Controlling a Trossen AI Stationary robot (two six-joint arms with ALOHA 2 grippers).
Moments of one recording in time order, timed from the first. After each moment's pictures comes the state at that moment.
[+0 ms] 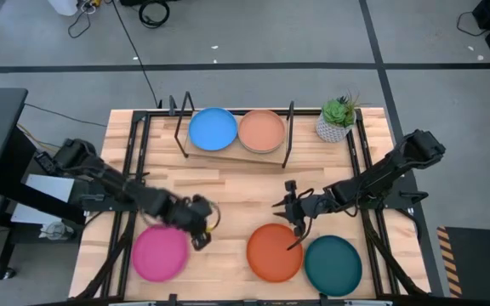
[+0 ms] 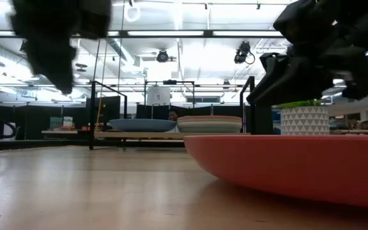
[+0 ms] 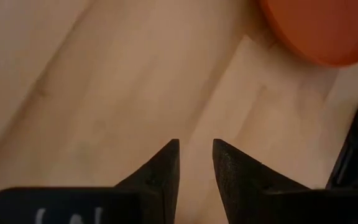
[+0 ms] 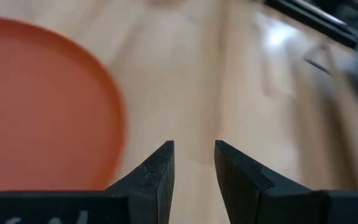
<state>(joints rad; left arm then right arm) -0.47 1.46 0.95 -0.55 -0.14 -1.02 0.38 1.46 0.51 0.36 0.37 -0.19</state>
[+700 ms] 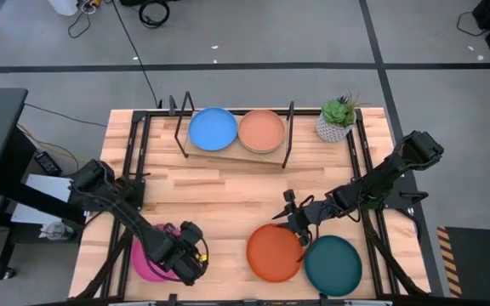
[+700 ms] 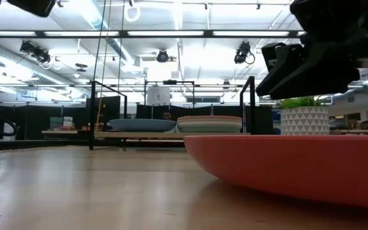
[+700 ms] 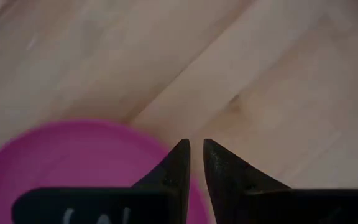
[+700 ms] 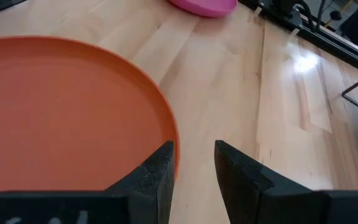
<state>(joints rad) -0.75 1.77 1.29 -0.99 -0.22 -1.56 0.45 1.49 0.51 0.43 0.29 -0.24</state>
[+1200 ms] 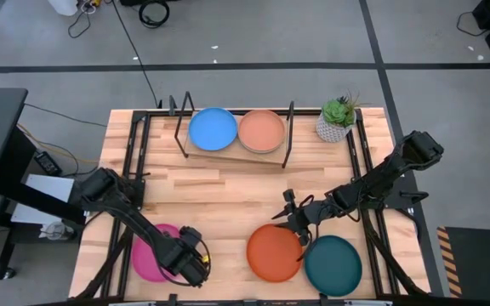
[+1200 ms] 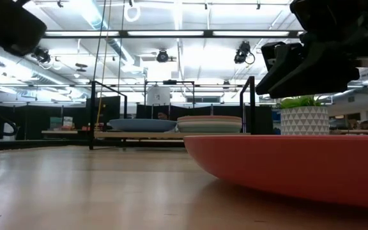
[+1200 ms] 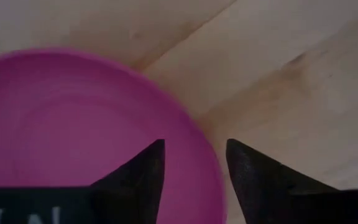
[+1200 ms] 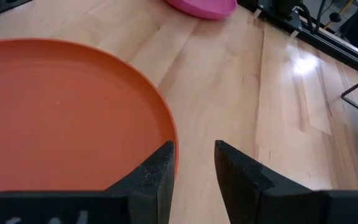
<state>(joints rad) -0.74 1.88 1.29 -0.98 -0.04 -1.69 0.44 1.49 0.51 0.44 0.29 -0.24</state>
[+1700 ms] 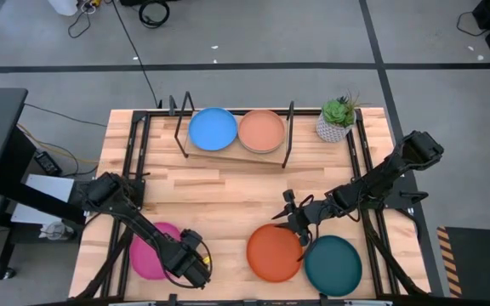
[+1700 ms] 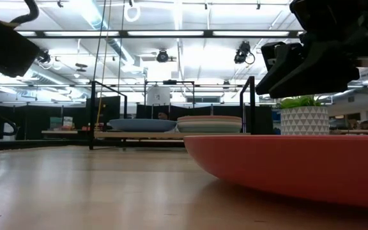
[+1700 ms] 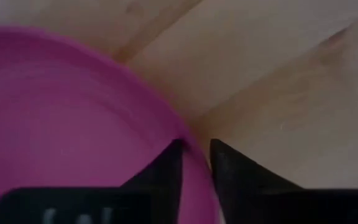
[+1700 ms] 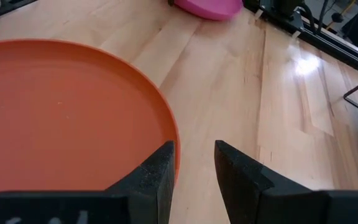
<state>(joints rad) -0.74 1.94 1.29 -0.97 0.02 -1.68 0.44 1.49 0.51 0.44 0.28 -0.24</state>
